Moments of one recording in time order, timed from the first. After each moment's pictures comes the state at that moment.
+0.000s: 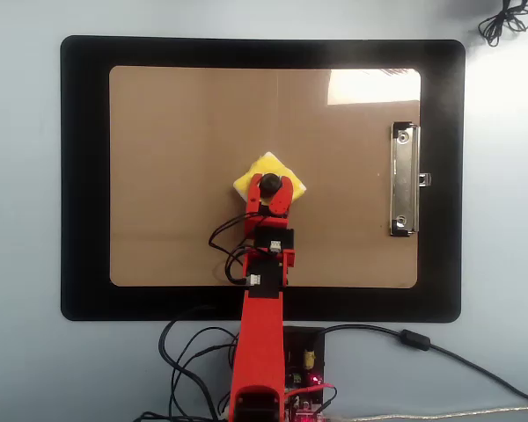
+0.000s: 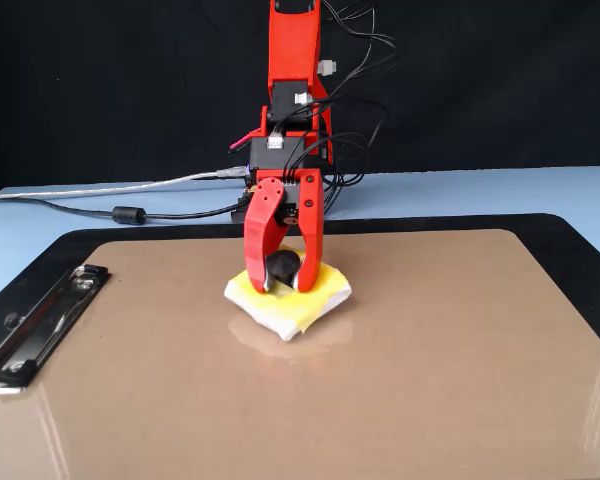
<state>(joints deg) -1.1 97.6 129.7 7.9 -92.0</state>
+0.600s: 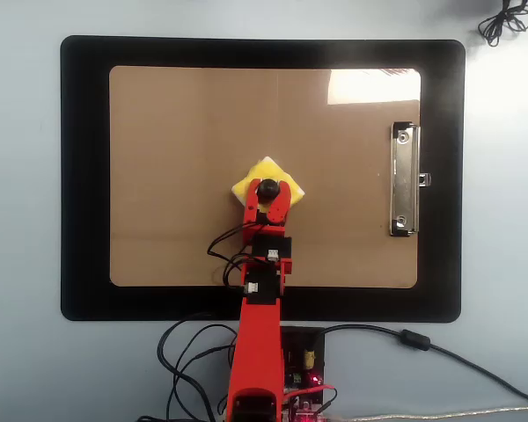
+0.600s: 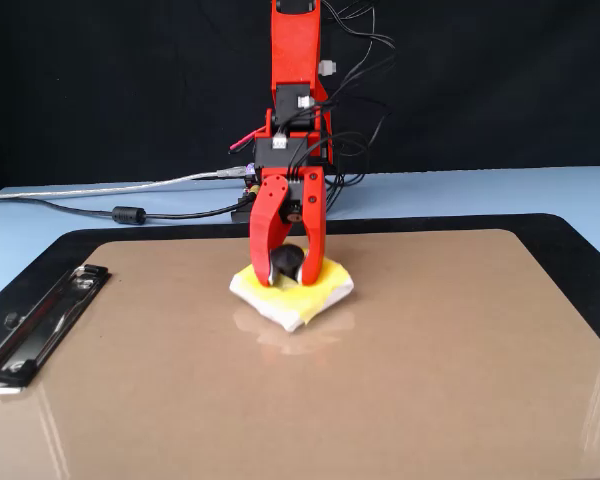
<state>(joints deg) -1.0 94.9 133.9 -0.2 -91.9</state>
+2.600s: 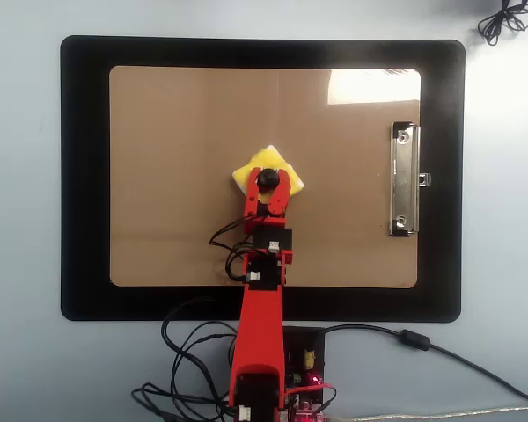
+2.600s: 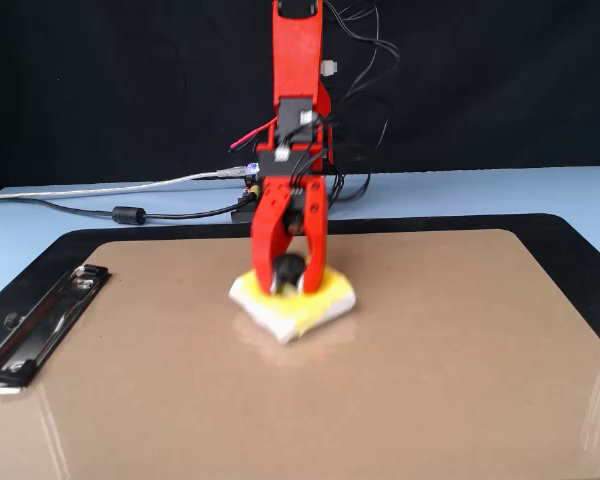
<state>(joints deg) 0.6 87.9 132.8 -12.9 -91.2</state>
